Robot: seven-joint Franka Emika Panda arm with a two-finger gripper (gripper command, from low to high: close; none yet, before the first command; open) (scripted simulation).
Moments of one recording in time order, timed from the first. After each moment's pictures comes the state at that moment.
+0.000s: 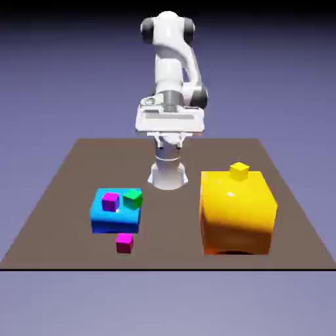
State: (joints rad) arm 0.02 -0.53 -0.02 -2.78 0.01 3.01 0.73
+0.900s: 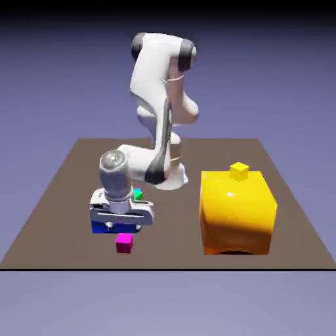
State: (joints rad) arm 0.08 0.38 -0.37 -2.25 0.14 2.36 0.52
